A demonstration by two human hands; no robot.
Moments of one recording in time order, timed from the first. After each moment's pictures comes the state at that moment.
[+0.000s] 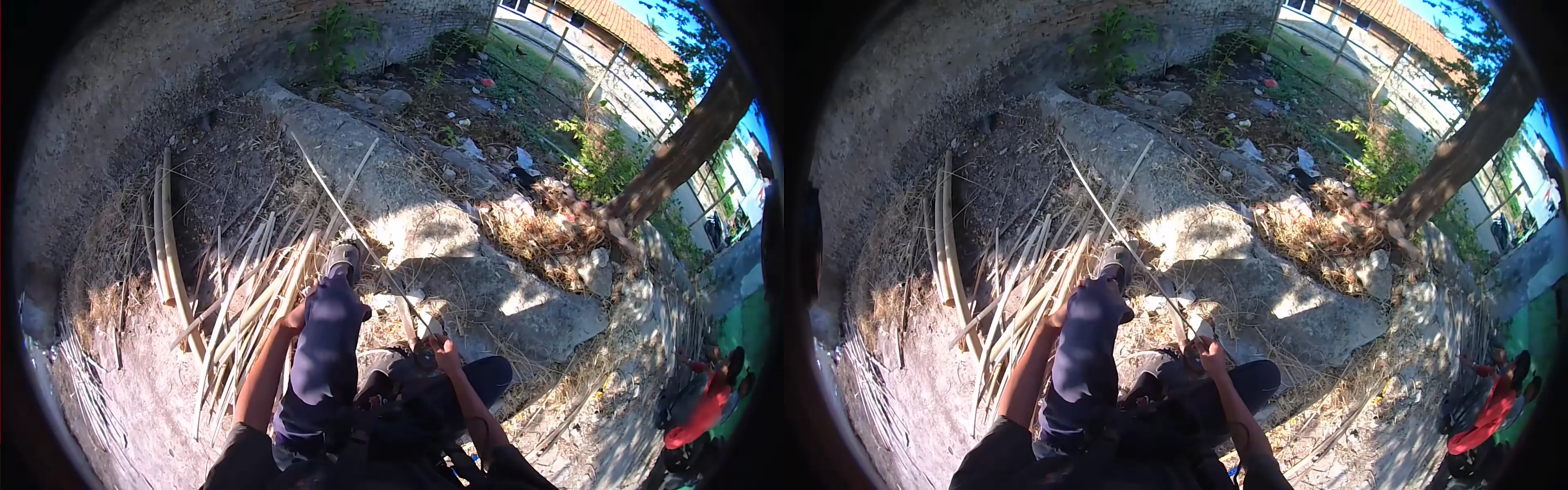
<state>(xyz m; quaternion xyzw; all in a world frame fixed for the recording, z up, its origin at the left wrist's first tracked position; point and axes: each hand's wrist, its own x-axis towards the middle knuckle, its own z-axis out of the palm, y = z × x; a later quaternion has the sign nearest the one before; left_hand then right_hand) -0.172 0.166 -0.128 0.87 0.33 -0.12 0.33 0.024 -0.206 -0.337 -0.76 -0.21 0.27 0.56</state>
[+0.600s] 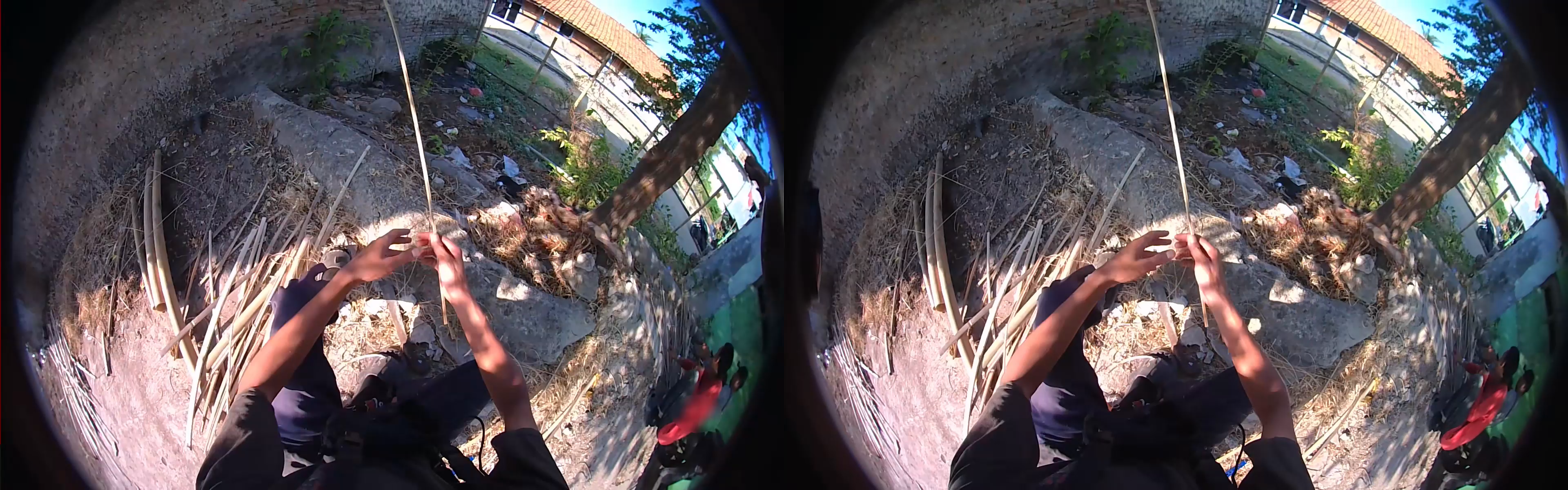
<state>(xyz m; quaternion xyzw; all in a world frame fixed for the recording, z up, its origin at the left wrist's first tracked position) -0.007 0.137 -0.016 0.75 0.07 0.02 0.65 0.109 -0.036 -0.028 -0.60 -0.26 0.25 0.71</state>
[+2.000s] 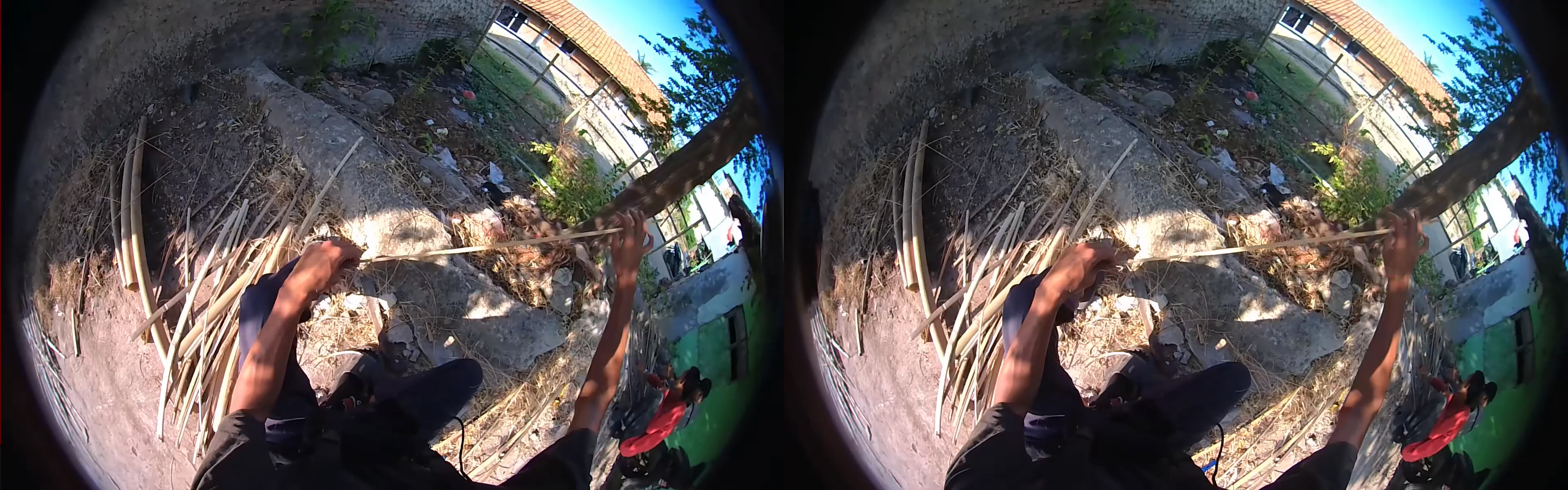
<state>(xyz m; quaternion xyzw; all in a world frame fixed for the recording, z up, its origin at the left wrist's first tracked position) -0.083 0.197 -0.020 0.92 0.00 0.20 0.33 0.319 -0.308 0.217 -0.83 -0.29 -0.47 -0.12</state>
